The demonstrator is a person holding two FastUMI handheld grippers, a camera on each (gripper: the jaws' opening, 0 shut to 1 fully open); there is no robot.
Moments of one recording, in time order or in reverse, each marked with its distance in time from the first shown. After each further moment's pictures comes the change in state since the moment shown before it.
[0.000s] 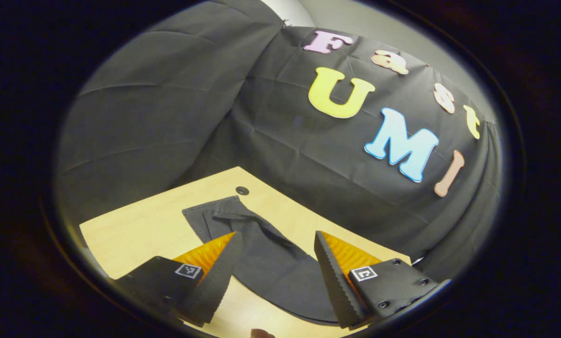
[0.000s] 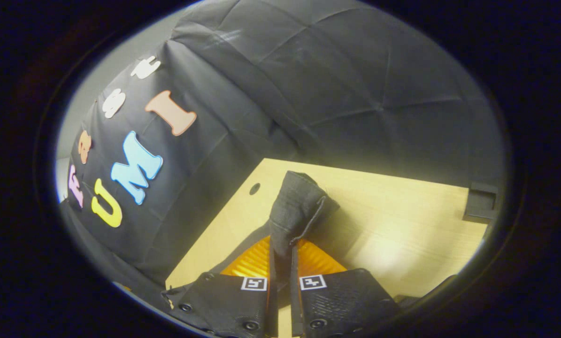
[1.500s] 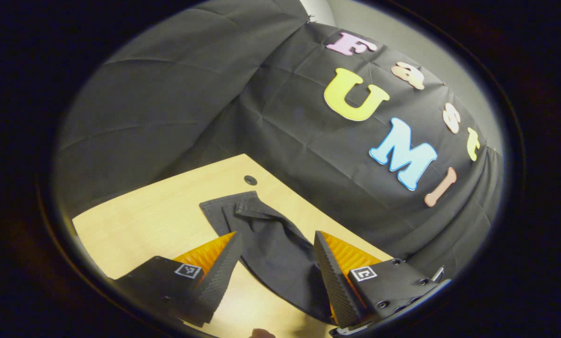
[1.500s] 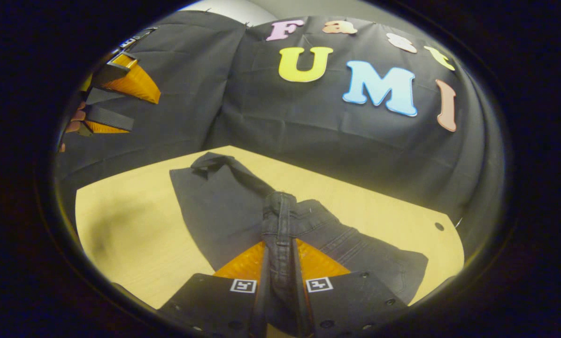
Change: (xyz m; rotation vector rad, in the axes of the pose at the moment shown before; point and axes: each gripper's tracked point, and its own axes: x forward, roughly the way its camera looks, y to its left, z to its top) left arm -0.019 0.107 0.013 -0.150 0.071 -0.035; right arm 0.005 0.282 -0.363 -1.220 0.206 0.614
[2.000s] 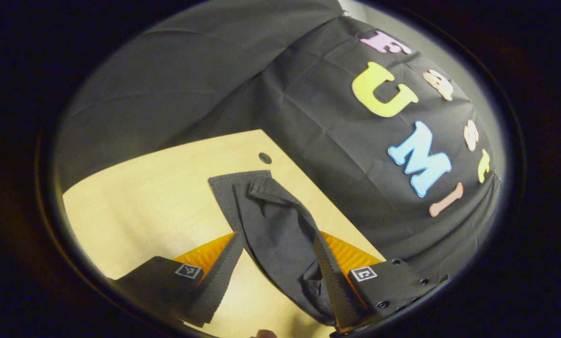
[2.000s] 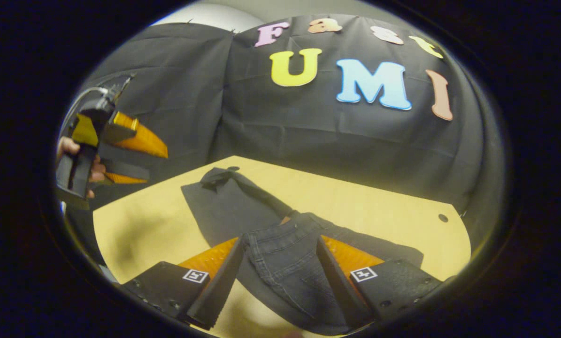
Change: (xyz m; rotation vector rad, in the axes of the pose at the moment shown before) left arm 0.057 0.054 -0.026 -0.203 0.171 0.047; right arm -0.047 -0.024 0.042 0.142 -0.055 0.005
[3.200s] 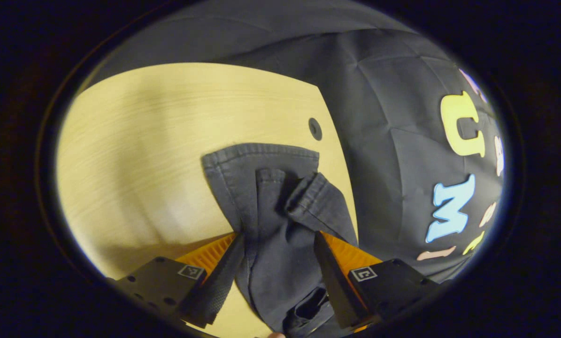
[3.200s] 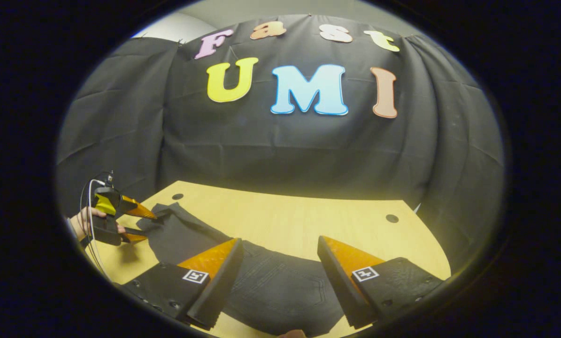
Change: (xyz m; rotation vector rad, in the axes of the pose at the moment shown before) left arm 0.182 0.055 0.012 -0.378 0.254 -0.014; right arm -0.012 -0.093 0.052 0.123 0.009 -0.275
